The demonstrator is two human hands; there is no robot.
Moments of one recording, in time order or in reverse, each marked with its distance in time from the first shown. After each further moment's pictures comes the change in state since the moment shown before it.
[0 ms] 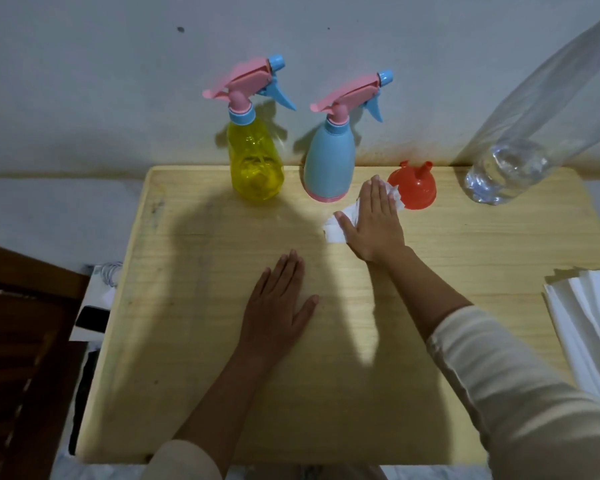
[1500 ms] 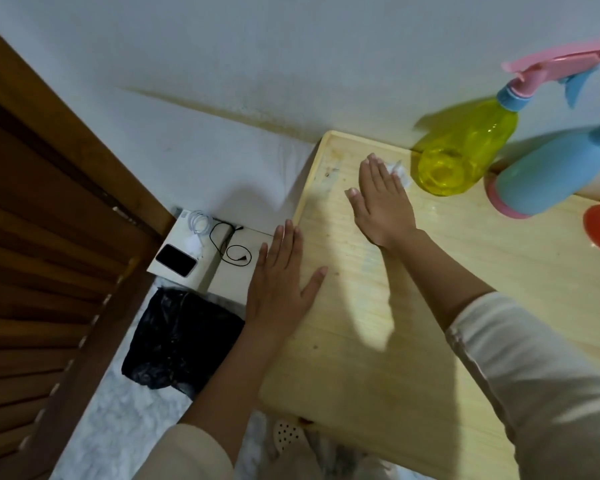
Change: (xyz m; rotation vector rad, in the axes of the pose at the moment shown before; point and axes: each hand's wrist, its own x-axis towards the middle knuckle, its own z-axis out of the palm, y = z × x) left_hand -0.084 -0.176 -0.069 -0.046 0.108 -0.377; right_hand 0.020 -0.244 0.072 -0.059 -0.046 -0.411
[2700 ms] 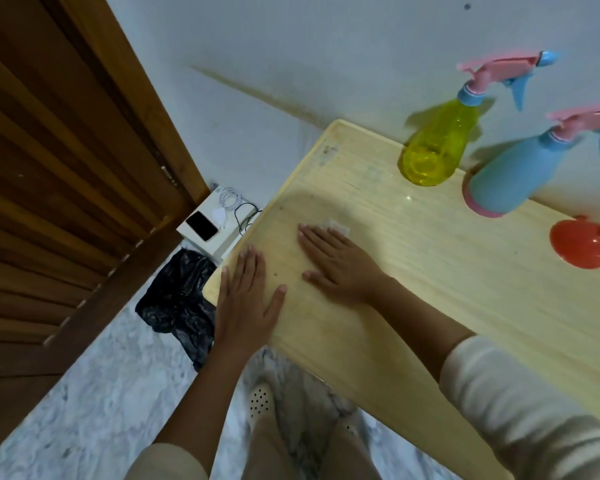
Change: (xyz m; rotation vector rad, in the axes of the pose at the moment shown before) left_hand -0.131 0.053 0.029 0.077 0.133 -0.320; right_hand -0.136 0.008 -0.001 -0.090 -0.249 -0.781
